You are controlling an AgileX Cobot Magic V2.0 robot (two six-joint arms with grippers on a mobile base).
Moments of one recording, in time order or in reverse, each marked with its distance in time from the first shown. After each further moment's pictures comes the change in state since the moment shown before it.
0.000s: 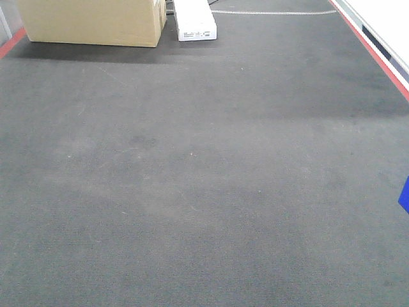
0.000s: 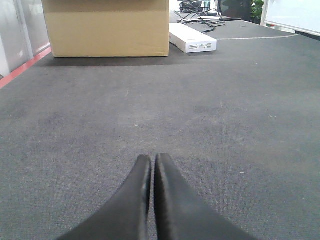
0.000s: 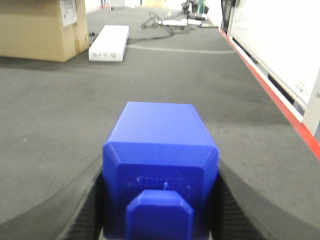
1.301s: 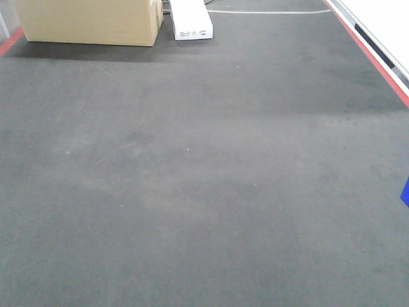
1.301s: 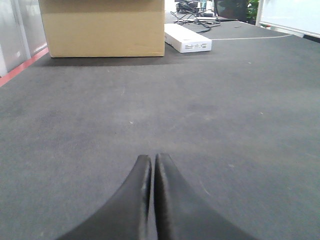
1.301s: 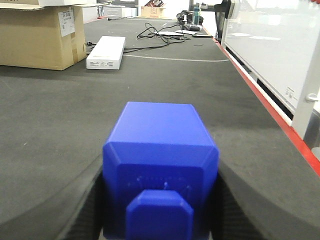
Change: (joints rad) left arm 0.000 0.000 0.000 0.000 0.000 0.000; right arm 0.000 -0.002 0.001 0.000 -0.025 0.000
